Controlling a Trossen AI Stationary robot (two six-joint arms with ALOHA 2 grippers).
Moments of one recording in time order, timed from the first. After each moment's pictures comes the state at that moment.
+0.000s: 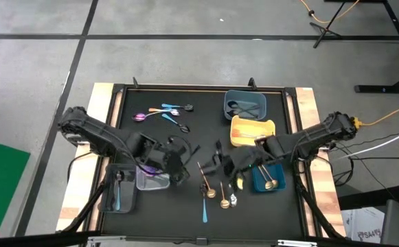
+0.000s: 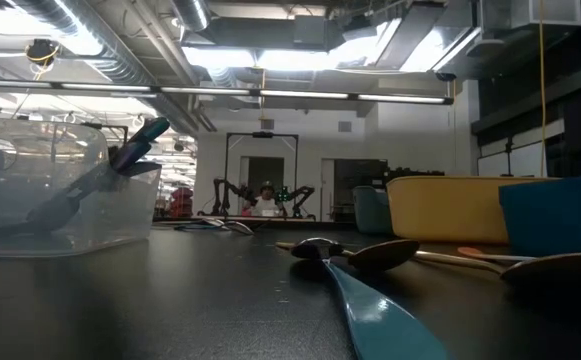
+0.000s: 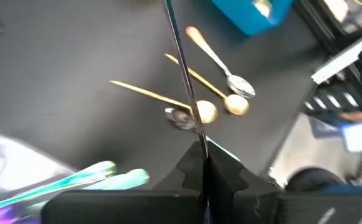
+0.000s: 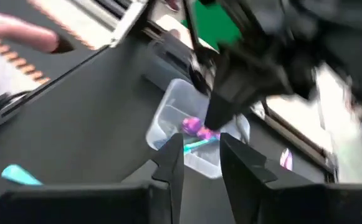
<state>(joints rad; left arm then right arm) -0.37 1.58 1.56 -0.94 -0.22 -1.11 0.36 1.56 1.43 -0.35 0.13 -0.45</state>
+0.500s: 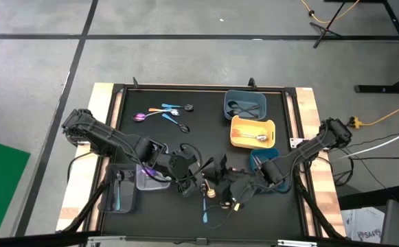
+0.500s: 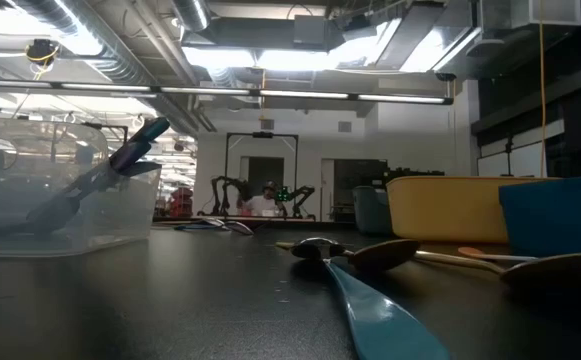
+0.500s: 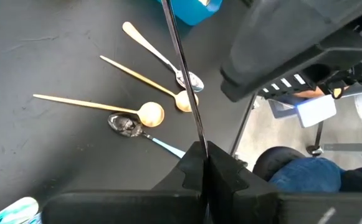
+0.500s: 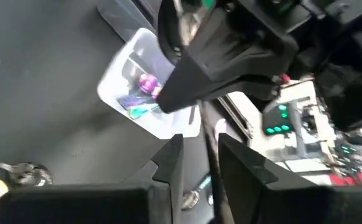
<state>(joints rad) -0.37 1.65 1.56 -0.72 -0.11 -1.01 0.54 1.67 1.43 -0.36 0.66 -0.59</state>
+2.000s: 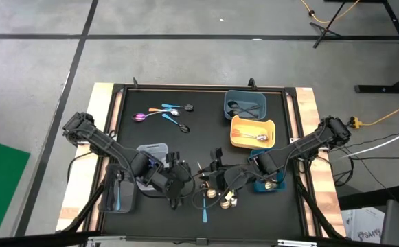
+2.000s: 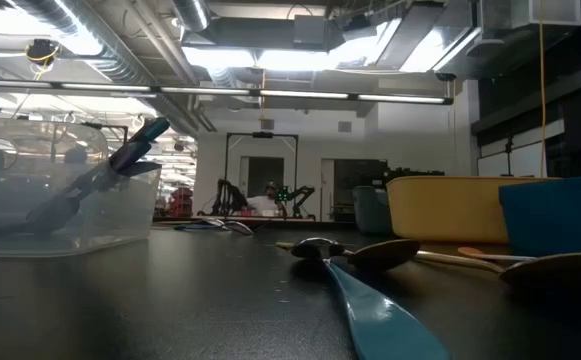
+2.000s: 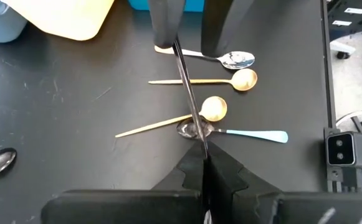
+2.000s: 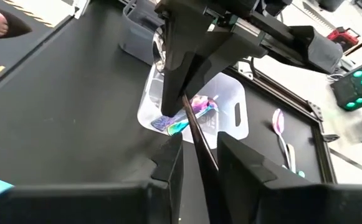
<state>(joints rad) -0.50 1.69 1.56 -0.84 -0.40 -0.56 0.46 1.67 1.43 -0.35 0.41 -0.26</state>
